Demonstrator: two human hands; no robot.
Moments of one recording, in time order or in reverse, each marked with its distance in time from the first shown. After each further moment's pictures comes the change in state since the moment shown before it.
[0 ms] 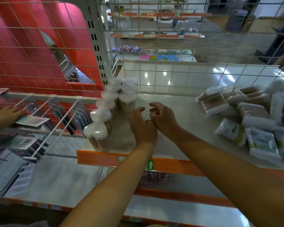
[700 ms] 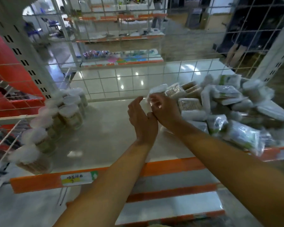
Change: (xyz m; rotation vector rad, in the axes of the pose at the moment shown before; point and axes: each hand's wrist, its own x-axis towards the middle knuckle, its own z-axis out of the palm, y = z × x) left_hand -0.060 0.082 0.119 -0.136 -0.191 0.132; right_hand -0.022 0.068 -0.151 -0.105 0.247 -0.006
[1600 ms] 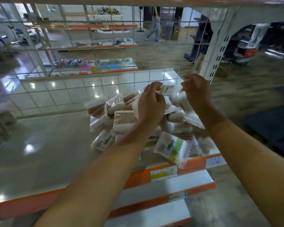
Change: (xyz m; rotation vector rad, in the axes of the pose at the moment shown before) left_hand -0.025 0.110 0.194 0.041 -0.286 0.240; right_hand 0.029 0.150 -0.235 0.058 0.461 0.199
